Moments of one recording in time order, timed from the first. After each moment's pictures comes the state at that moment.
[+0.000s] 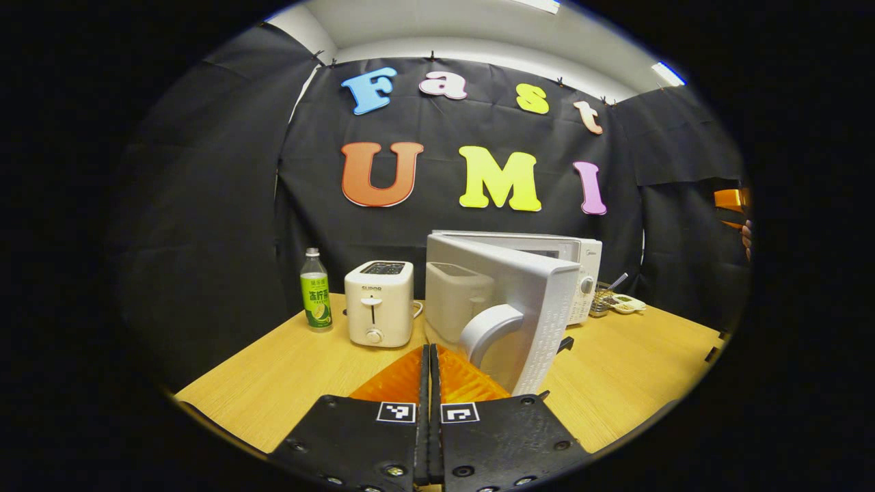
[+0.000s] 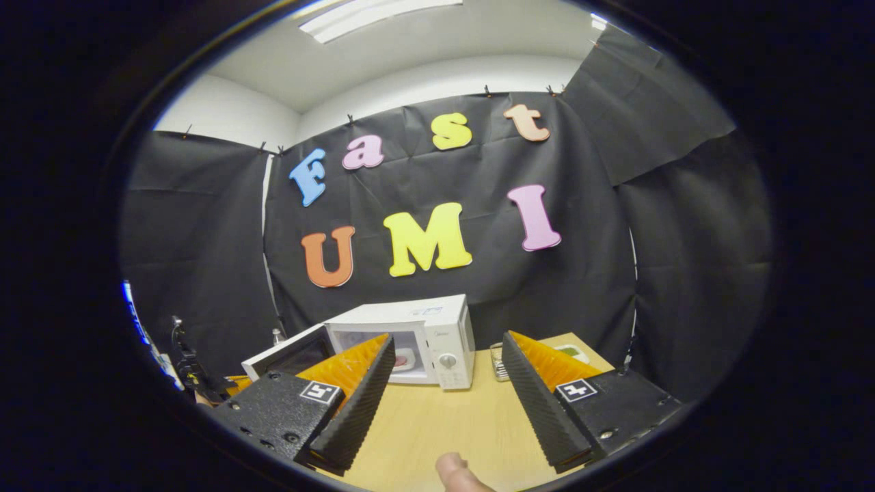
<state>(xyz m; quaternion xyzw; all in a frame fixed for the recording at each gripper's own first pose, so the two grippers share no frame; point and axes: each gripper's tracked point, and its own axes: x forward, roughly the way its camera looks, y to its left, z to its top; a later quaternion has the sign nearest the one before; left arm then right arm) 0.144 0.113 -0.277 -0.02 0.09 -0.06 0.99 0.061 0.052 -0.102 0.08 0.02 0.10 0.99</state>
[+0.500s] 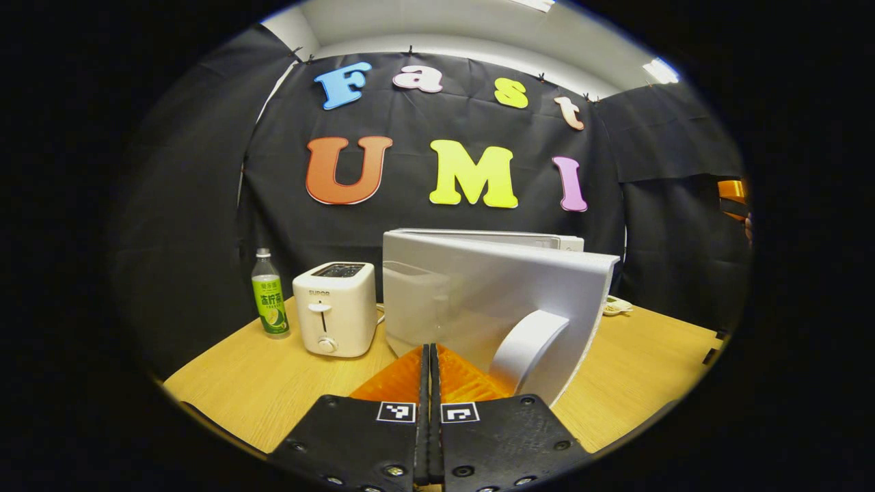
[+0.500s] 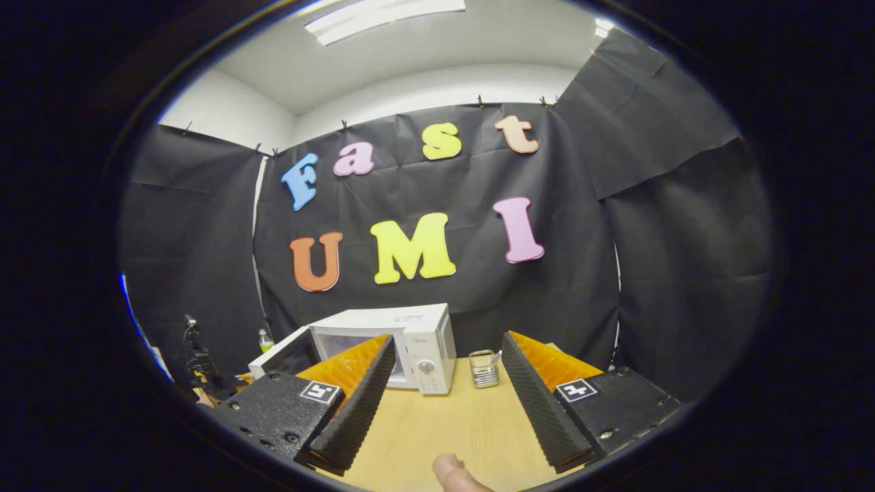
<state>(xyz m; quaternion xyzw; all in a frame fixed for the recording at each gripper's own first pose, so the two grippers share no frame) 0.184 0.058 -0.285 -0.02 0.09 -0.12 0.99 0.054 0.018 -0.094 0.07 0.00 0.08 0.99</state>
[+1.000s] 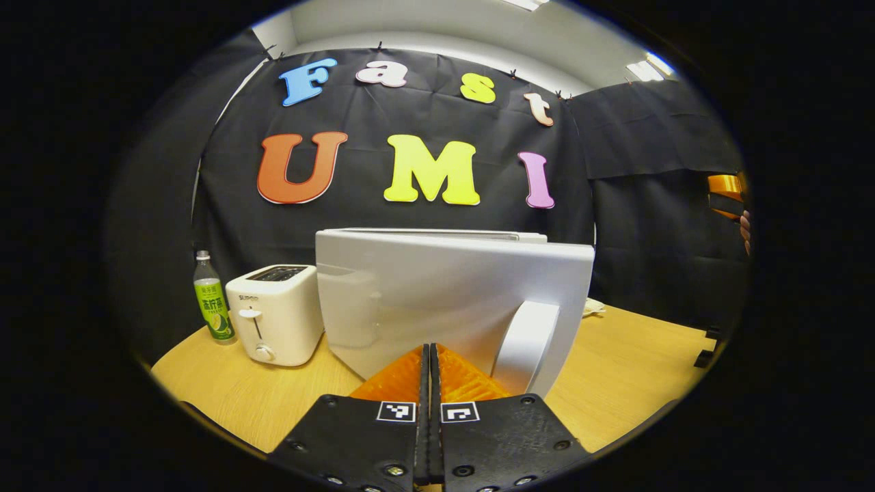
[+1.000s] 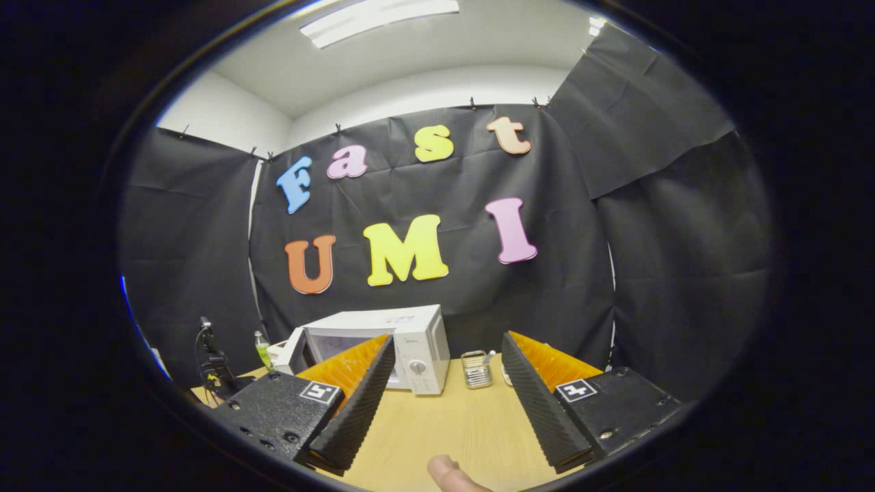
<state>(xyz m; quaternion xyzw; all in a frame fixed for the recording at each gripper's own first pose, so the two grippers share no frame) 0.212 -0.020 -0.280 -0.02 0.07 -0.18 0.98 0.057 0.000 -0.104 0.07 0.00 0.07 1.00</state>
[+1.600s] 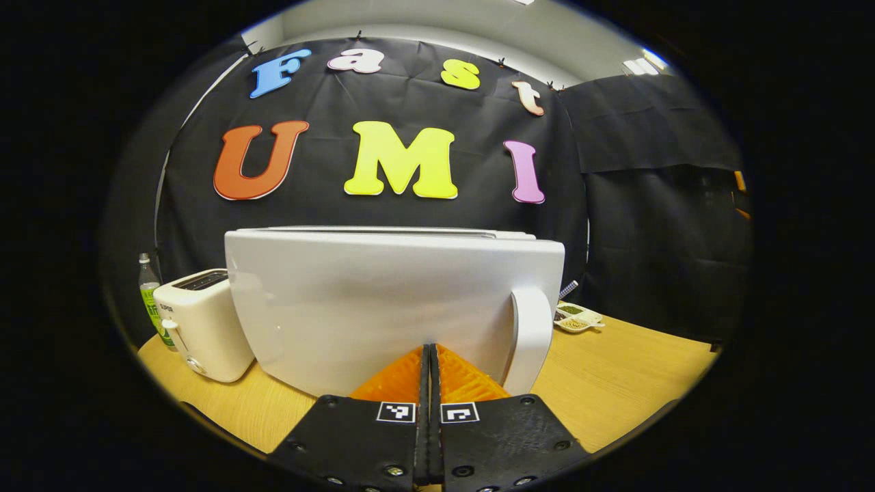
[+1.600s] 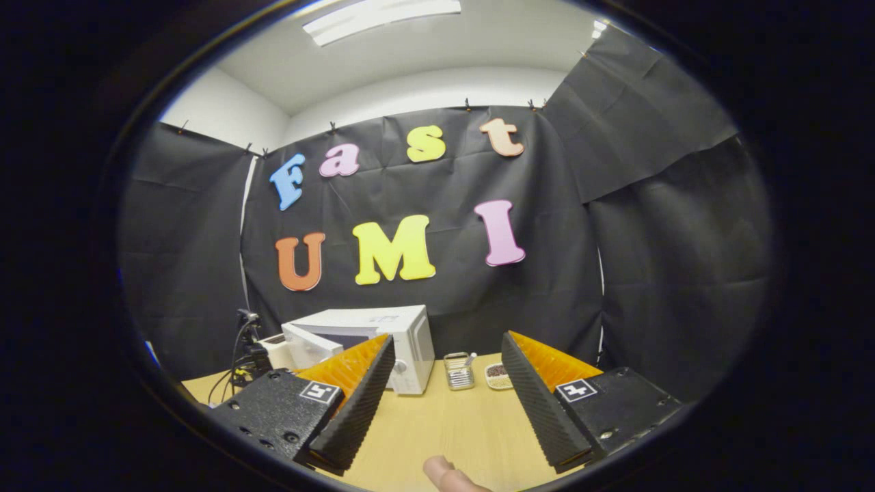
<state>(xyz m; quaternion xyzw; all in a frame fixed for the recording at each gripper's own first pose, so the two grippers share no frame) 0.298 -0.112 -0.289 -0.02 0.09 -0.19 0.98 0.059 -0.034 -0.104 0.06 0.00 0.05 1.00</state>
